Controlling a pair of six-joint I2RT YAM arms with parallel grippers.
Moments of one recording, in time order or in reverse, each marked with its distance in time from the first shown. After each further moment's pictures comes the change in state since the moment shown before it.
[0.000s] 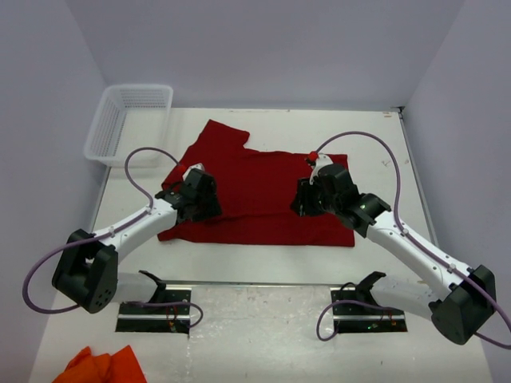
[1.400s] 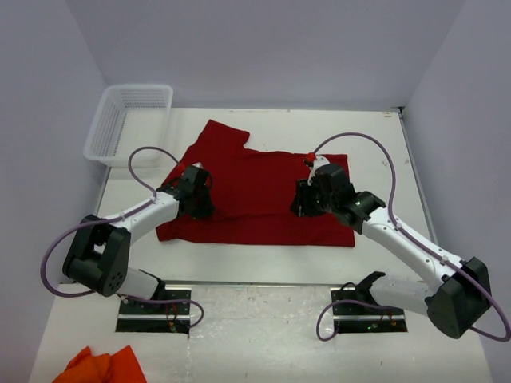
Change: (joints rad) left arm 0.105 0.128 -0.004 0.084 0.089 0.080; right arm -0.015 0.034 -0.006 -0.002 -0.005 0.003
